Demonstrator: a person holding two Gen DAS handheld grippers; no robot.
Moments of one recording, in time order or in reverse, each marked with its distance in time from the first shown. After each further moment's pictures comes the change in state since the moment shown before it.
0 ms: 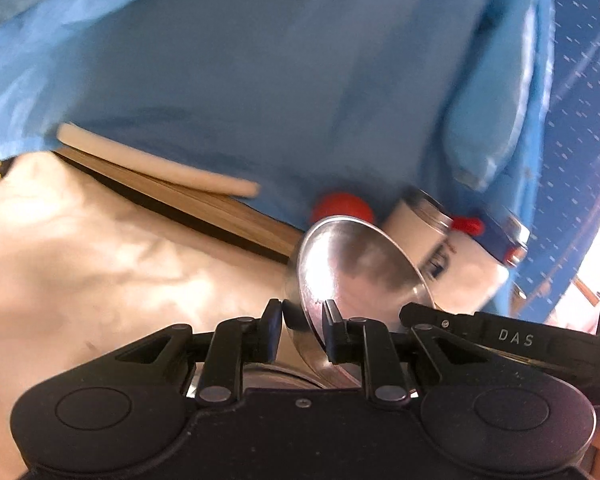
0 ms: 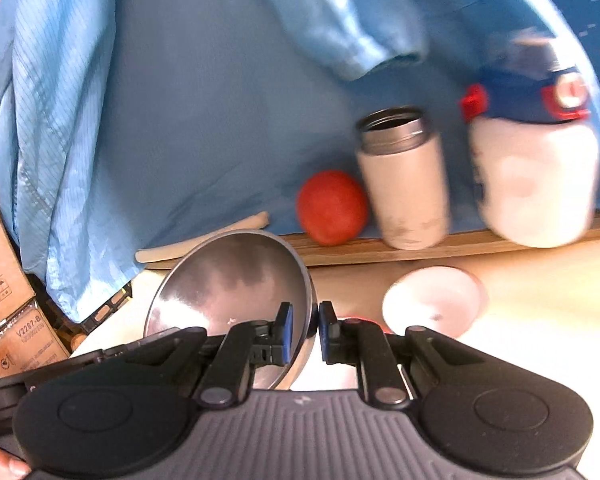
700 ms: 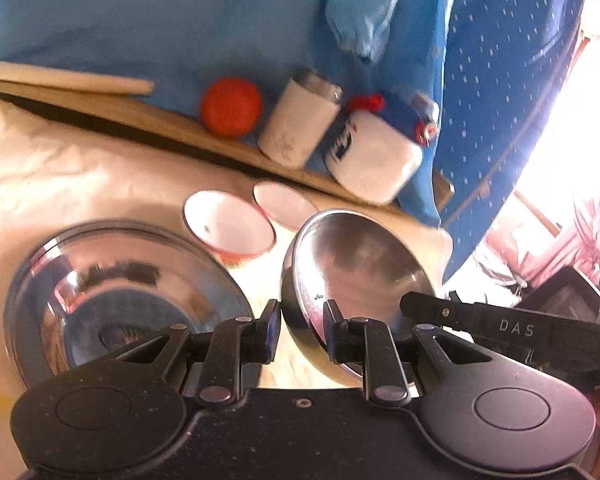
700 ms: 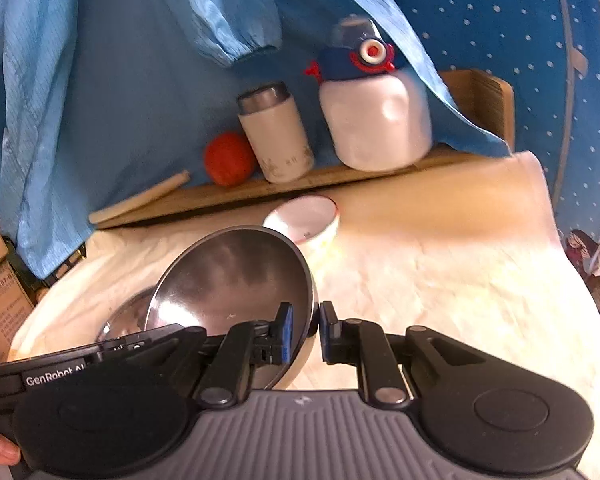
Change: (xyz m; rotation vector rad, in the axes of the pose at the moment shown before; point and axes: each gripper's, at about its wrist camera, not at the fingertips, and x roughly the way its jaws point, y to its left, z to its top) left arm -0.003 -0.067 -0.075 0.079 0.198 -0.127; right arm -0.094 -0.056 -0.059 0.042 0.057 -0.162
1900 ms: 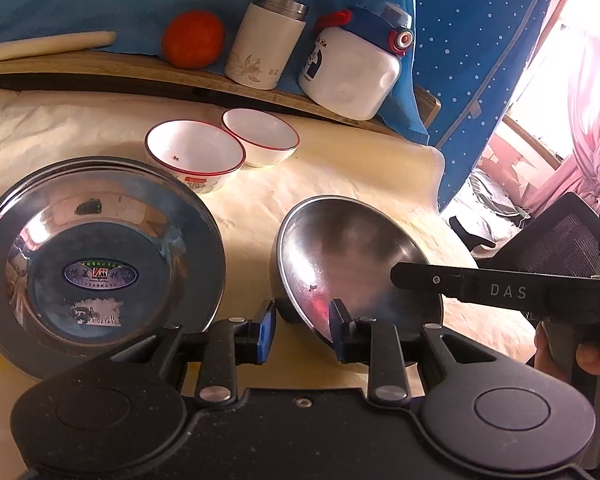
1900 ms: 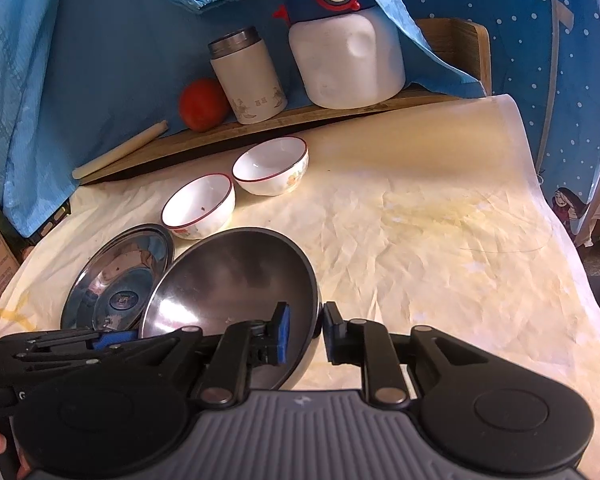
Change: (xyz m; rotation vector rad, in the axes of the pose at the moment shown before) left arm 0.020 -0.022 -0.025 0.088 0.165 0.007; right arm 0.004 -0.026 -0.028 0.000 0.125 -0.012
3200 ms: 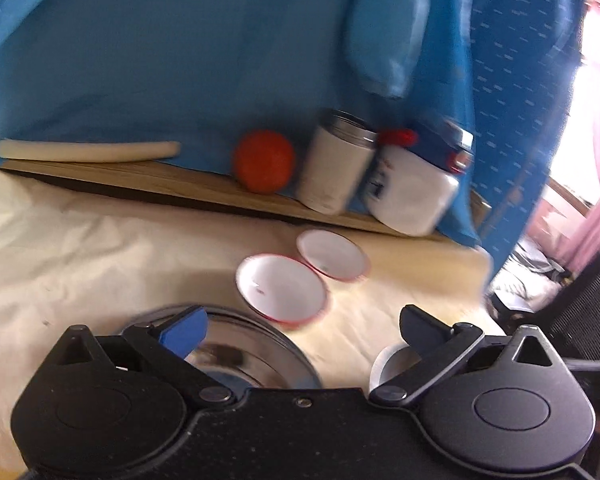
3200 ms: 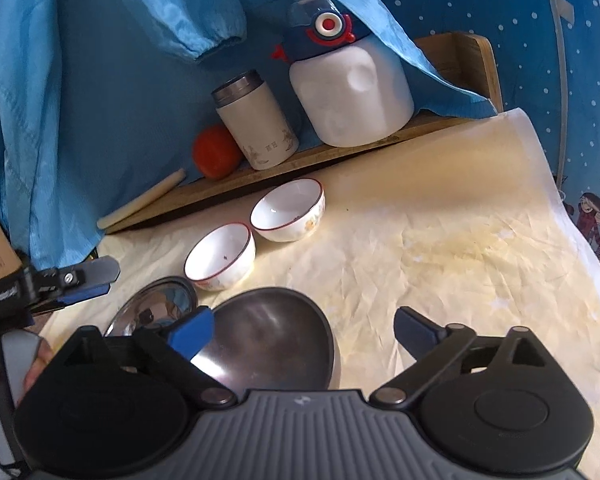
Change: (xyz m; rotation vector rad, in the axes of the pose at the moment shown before) left arm -0.035 0.047 0.074 -0.004 -0.194 0.124; right arm 0.003 -0.010 0.018 0.089 -0.088 0.112
